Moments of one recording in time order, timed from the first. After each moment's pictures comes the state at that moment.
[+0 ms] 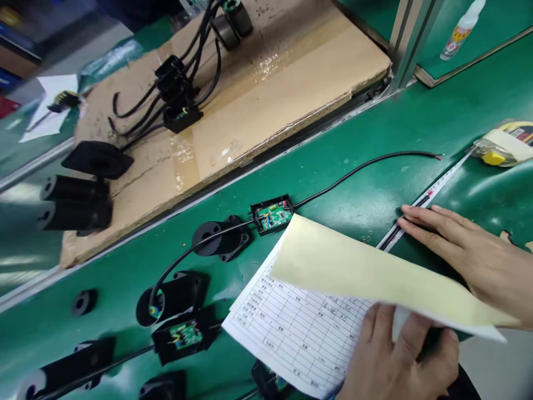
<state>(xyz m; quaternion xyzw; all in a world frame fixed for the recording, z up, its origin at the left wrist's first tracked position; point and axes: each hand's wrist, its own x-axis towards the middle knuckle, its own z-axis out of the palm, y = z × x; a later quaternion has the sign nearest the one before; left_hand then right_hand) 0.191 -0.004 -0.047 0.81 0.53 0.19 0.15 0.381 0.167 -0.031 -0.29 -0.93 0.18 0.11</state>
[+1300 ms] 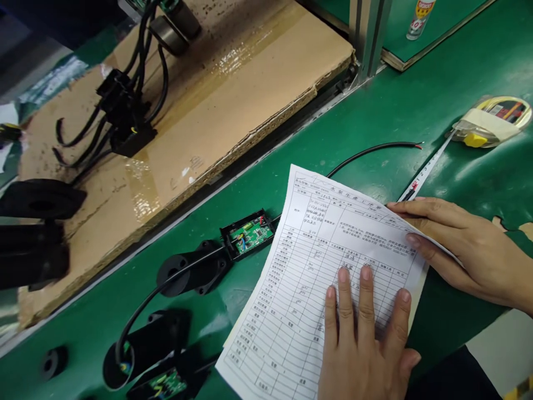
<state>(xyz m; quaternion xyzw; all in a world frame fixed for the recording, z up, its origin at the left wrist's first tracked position) 0.158 0.014 -0.035 0.81 0.58 0.03 0.07 0.358 0.165 -0.044 -0.36 -0.89 0.19 0.20</state>
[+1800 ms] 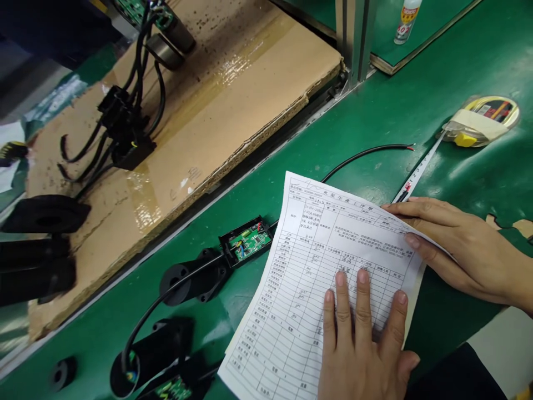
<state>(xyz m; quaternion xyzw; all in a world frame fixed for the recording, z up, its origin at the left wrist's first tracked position) 0.157 0.012 -0.036 0.81 0.58 0.02 0.08 0.357 0.167 -0.041 -0.36 -0.89 0.21 0.20</state>
